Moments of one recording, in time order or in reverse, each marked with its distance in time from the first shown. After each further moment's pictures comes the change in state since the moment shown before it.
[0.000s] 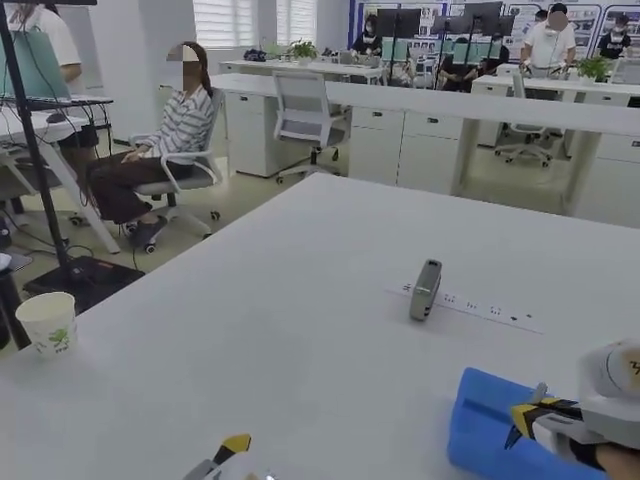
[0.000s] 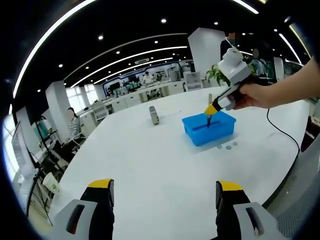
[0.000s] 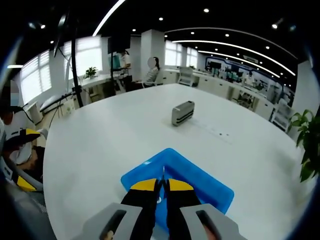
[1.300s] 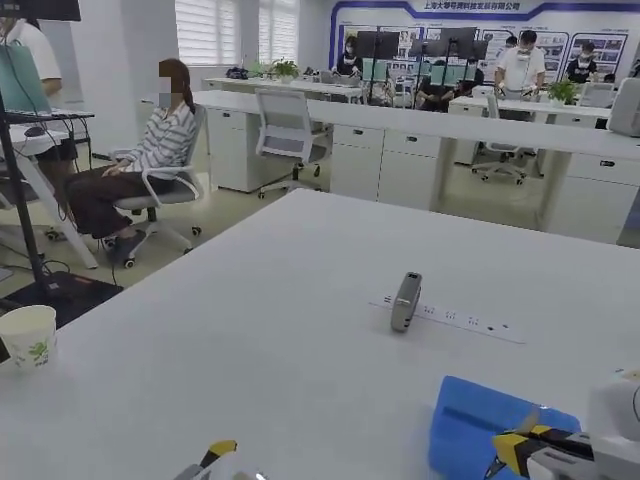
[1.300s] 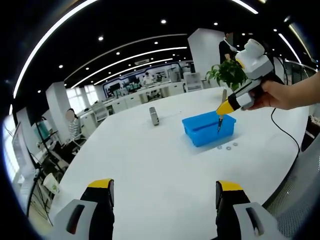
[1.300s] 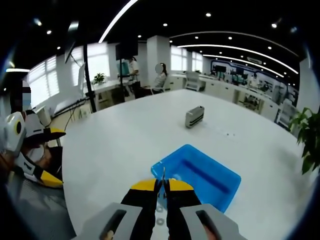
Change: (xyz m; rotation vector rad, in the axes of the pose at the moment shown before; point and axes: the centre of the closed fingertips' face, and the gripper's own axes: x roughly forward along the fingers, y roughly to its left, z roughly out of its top) left arm -0.002 -0.001 0.002 0.003 -0.006 0.002; right arm -0.044 0.042 -0.011 0.011 -0.044 0.070
